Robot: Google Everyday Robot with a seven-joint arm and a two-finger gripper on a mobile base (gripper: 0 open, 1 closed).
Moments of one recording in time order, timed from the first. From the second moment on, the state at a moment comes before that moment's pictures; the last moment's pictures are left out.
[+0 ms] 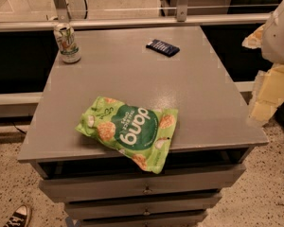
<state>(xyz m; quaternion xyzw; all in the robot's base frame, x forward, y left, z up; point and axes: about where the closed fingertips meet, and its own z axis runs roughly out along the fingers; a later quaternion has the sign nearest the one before) 0.438 -0.217 0.976 -0.60 0.78 -0.03 0.16</state>
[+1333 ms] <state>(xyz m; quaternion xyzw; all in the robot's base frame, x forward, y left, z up) 0.604 -0.183 0.944 -0.55 0.79 0.01 0.27</state>
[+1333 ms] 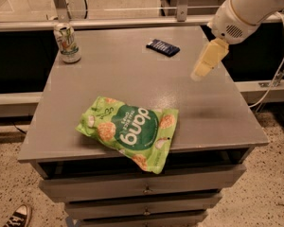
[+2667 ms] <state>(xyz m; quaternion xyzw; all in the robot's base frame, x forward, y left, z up) 0.781 -0.134 0.864 -0.40 0.79 0.14 0.44</state>
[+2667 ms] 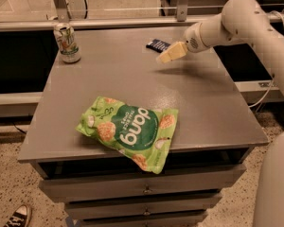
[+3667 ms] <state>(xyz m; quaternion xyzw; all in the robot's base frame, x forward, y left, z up) 0.822 -0.117 0.840 -0.36 0.81 0.17 0.44</state>
